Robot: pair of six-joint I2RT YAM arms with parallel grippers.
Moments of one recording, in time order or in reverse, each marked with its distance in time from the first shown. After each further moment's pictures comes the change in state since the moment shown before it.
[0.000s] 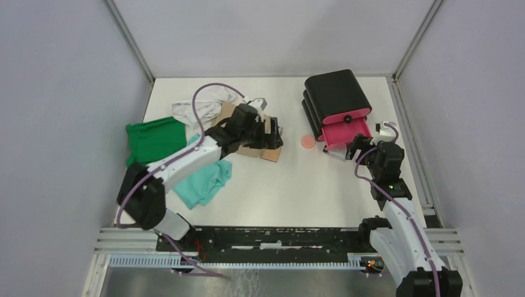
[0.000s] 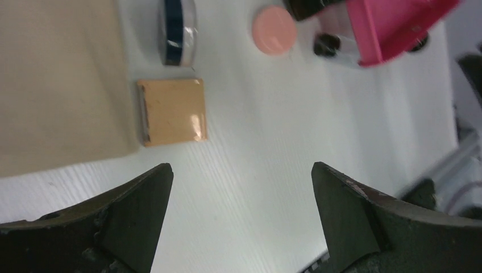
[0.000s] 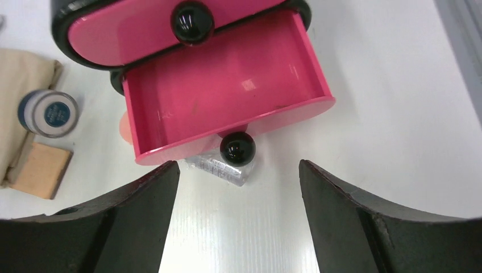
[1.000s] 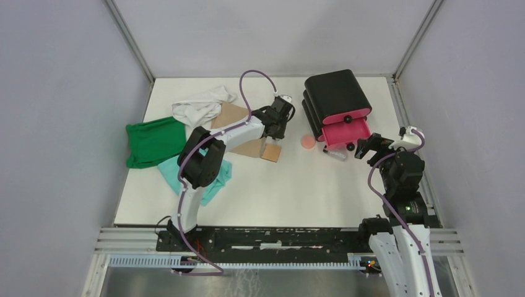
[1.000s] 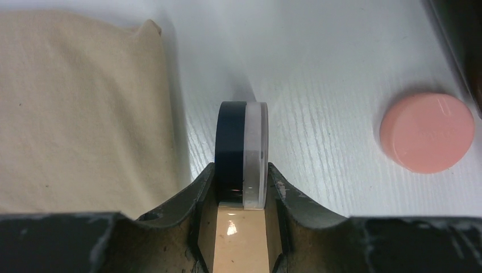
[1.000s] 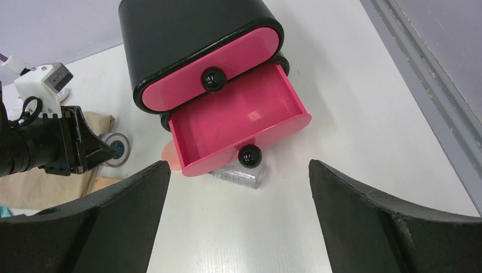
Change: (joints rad) left arm -0.048 0.689 0.592 -0.172 -0.414 0.217; right arm 0.000 -0.315 0.190 -0.343 0.087 0.126
